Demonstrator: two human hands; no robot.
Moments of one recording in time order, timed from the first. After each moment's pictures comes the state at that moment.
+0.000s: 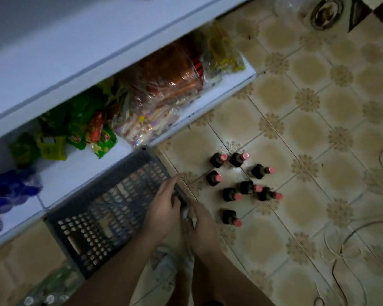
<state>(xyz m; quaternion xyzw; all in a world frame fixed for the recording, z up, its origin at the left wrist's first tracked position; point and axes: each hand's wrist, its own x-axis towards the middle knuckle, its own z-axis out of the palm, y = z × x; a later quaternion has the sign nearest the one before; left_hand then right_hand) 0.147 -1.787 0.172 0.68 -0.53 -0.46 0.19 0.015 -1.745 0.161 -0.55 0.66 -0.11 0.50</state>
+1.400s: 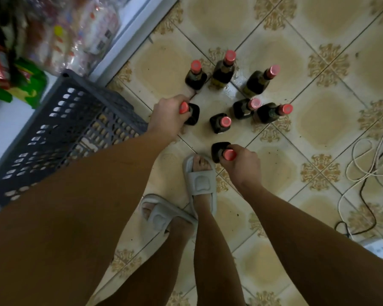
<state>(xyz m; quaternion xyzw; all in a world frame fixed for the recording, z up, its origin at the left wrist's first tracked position) 0.025 -1.839 -0.021 0.65 -0.67 -0.35 0.03 -0.161 -1.705 -0.013 -0.46 0.79 -0.06 0.40</state>
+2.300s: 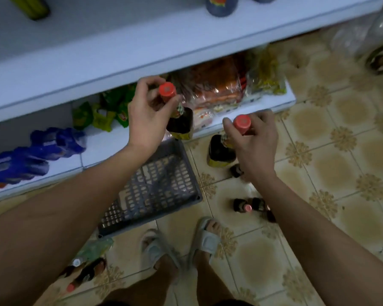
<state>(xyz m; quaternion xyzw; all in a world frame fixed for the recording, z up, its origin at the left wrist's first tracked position) 0.214 -1.869 0.328 0.69 -0.39 -0.27 0.55 0.009 -1.899 0.318 -0.65 0.57 -0.36 0.35</state>
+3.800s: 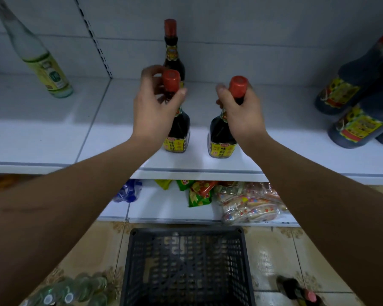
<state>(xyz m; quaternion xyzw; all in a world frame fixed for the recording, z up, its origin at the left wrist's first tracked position) 0.520 -1.902 0.392 0.72 -0.33 -0.08 0.60 0.397 -2.017 0.388 -0.69 0.39 -0.32 0.52</state>
